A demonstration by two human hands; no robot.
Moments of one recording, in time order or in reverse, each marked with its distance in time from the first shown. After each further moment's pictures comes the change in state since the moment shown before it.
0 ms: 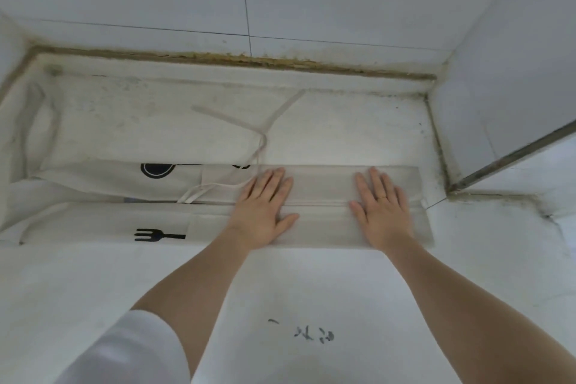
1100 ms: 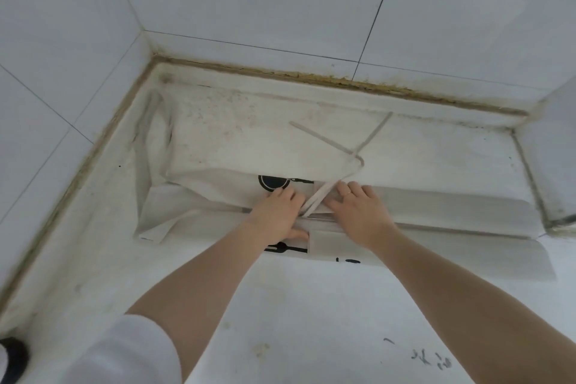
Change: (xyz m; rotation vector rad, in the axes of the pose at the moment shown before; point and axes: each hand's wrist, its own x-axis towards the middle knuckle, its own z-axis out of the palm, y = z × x) left_hand -0.061 -0.141 -0.046 -0.073 -0.137 0.002; right_hand 0.023 -0.223 -0.052 -0.356 -0.004 -0.486
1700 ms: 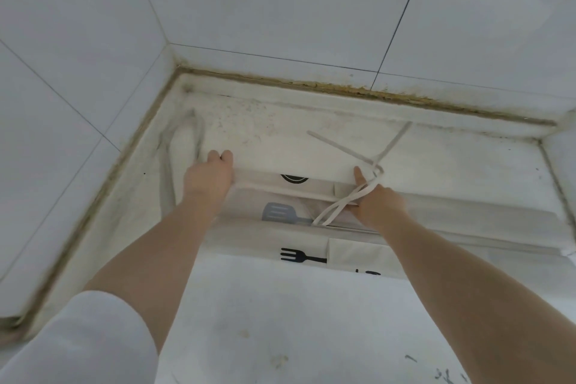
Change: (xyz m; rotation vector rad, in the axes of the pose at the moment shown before) left_hand -0.030 -0.111 -0.054 0.254 0.095 -0.562; right_hand 0.039 0.015 -0.009 0.365 -0.213 0.453
